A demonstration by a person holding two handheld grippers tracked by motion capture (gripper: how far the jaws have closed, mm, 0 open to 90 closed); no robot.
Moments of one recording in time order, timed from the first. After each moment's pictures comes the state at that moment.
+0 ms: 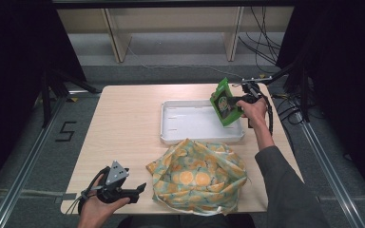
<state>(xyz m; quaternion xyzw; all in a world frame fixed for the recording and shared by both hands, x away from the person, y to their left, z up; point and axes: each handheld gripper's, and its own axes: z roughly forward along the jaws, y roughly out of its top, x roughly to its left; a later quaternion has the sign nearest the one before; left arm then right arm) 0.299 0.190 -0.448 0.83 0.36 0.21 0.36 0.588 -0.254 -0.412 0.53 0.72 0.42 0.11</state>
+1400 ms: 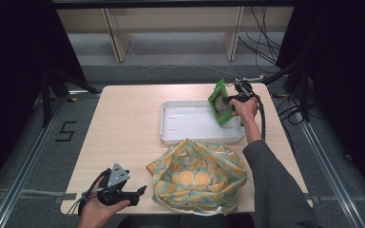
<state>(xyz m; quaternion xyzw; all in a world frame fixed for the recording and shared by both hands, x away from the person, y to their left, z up) 0.295 0.188 -0.451 0.84 0.35 0.21 0.36 0.611 -0.237 -0.431 0.56 0.71 0.40 0.12</state>
